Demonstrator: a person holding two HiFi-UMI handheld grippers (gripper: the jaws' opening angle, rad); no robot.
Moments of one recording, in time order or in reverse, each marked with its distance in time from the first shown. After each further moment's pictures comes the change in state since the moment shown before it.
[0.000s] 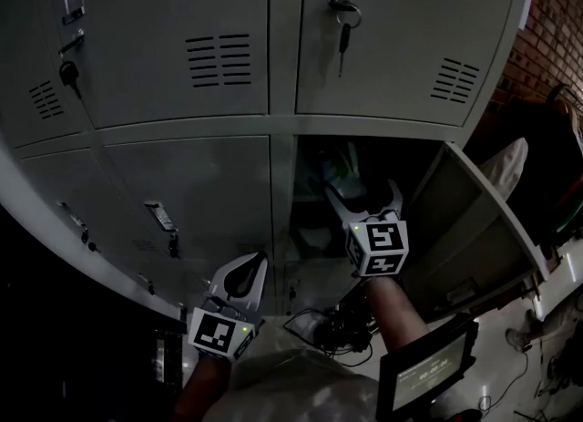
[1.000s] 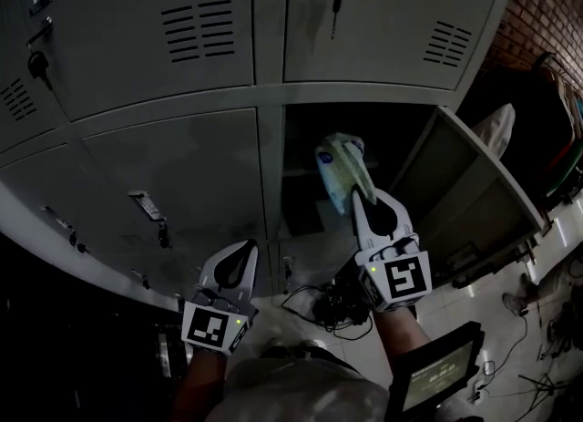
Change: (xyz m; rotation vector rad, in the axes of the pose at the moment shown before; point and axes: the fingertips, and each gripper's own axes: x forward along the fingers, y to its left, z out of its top) left arm -0.013 0.005 -0.003 0.002 0.006 -0.035; right arm -0.096 0.037 0.025 -0.054 -0.069 0.023
